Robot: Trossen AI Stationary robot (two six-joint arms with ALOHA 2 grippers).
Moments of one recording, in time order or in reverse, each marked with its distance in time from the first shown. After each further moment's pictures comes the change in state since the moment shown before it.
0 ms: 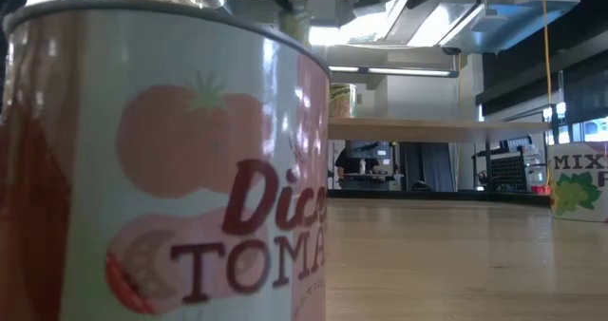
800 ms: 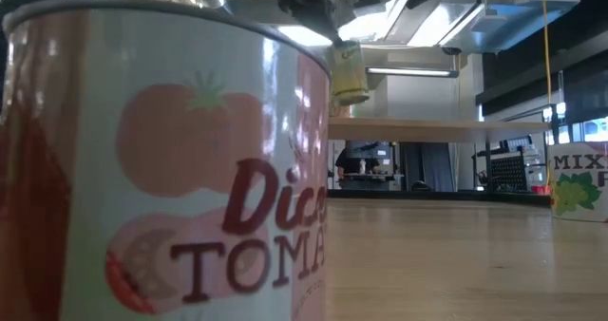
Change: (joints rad) left arm -0.026 0.231 0.000 0.145 0.224 0.108; right arm 0.000 0.000 0.000 -0.001 -0.001 0.003
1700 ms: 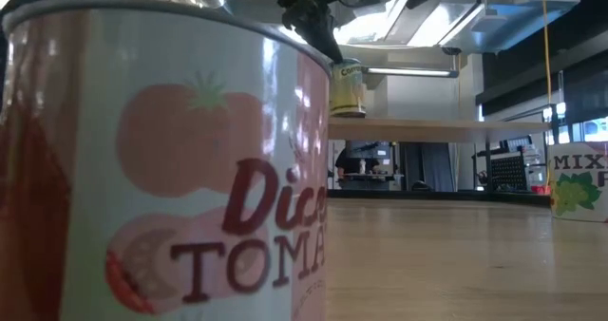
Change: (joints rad) left arm 0.020 0.042 0.000 0.010 -0.047 0.009; right arm 0.000 0.000 0.000 -0.001 -0.001 0.001
